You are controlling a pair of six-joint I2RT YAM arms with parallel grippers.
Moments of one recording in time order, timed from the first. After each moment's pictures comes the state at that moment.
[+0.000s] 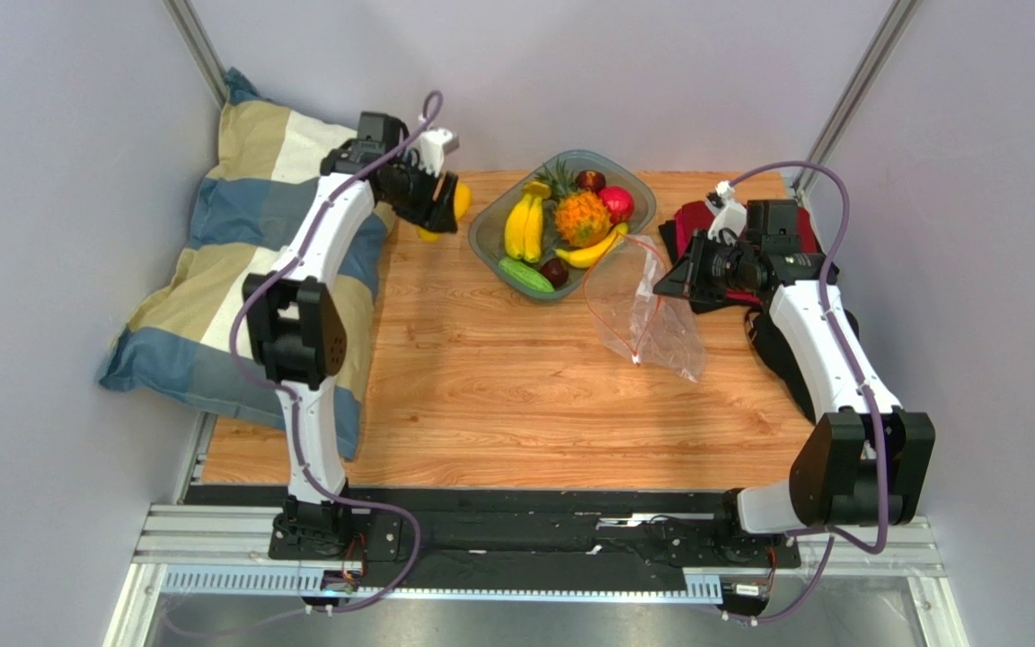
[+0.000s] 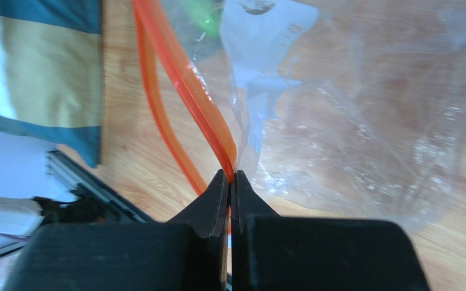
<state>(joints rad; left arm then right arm) -0.17 2.13 2.05 -0.86 0.46 0.32 0.01 1.41 1.22 -0.63 -0.59 0.26</state>
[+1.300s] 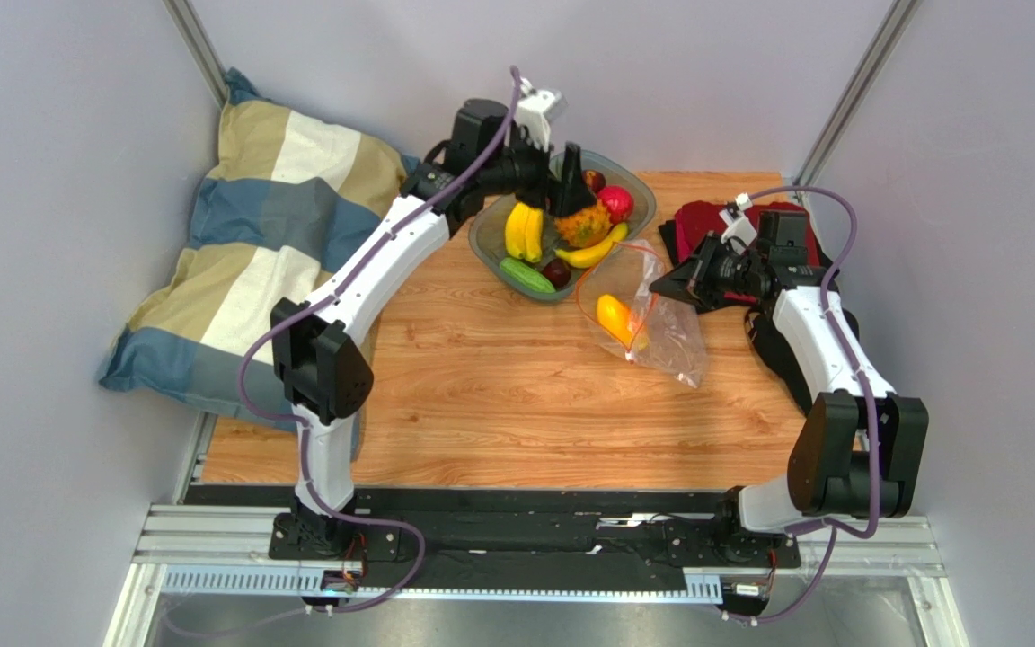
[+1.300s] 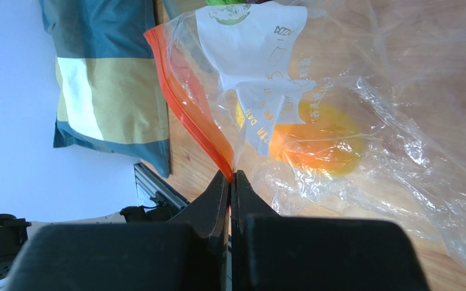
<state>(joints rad) -0.58 1.97 2.01 -0.45 0.50 -0.17 -0.07 1.44 1.11 -0.45 -0.79 0.53</state>
